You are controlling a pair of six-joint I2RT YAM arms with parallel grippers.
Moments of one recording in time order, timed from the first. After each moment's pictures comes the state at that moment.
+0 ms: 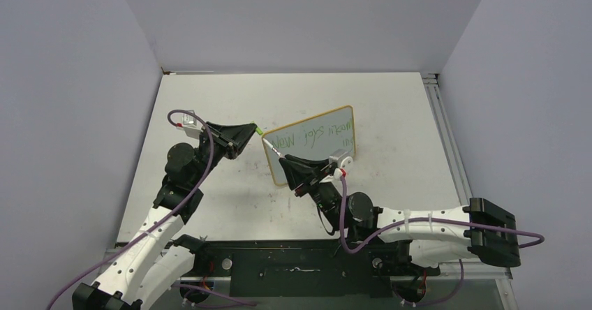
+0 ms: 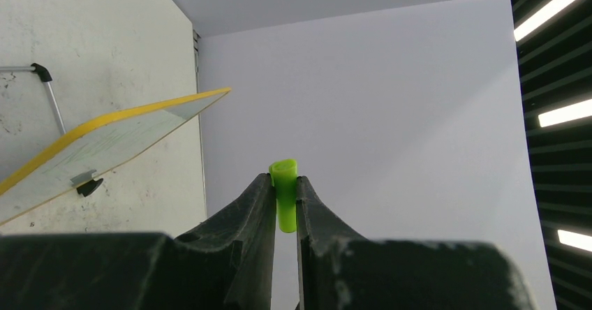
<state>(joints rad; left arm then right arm) -0.37 0.78 0.59 0.24 0.19 -1.46 1.33 1.19 0.58 1.03 0.62 0.13</state>
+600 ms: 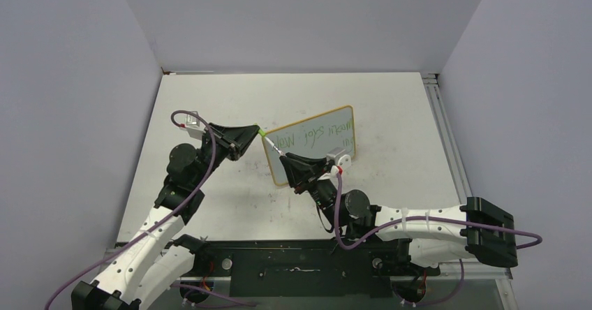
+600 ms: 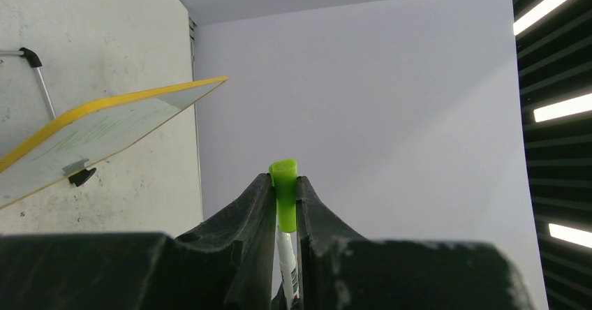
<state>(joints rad) -0.39 0.78 0.59 0.24 0.19 -1.48 1.31 1.21 0.58 1.01 0.63 0.13</state>
